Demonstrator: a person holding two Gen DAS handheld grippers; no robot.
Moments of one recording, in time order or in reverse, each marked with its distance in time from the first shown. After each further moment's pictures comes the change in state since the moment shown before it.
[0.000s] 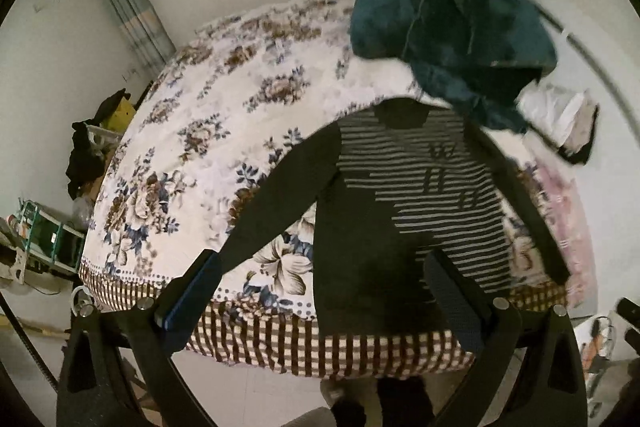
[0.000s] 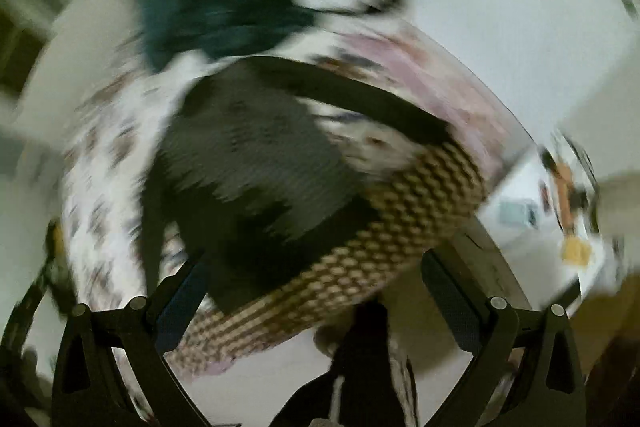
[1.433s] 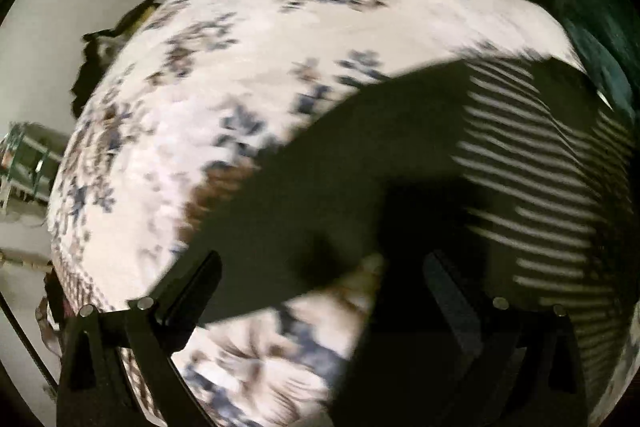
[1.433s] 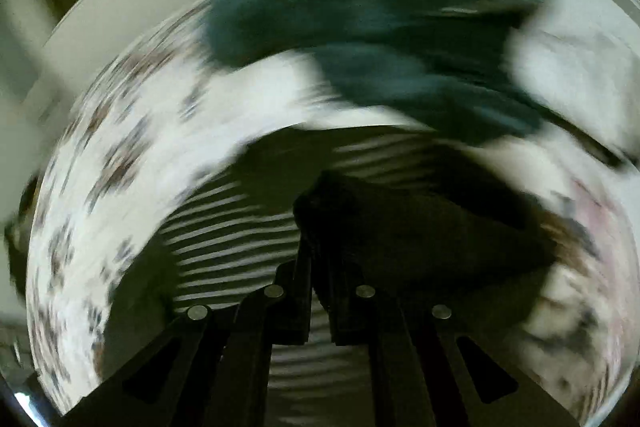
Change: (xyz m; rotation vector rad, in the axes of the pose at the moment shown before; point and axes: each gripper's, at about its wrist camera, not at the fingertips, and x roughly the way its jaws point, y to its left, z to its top) left arm 0.364 0.077 0.054 -0.278 0.181 0.181; right arm 0.352 0.455 0.138 -0.619 -0.145 0.148
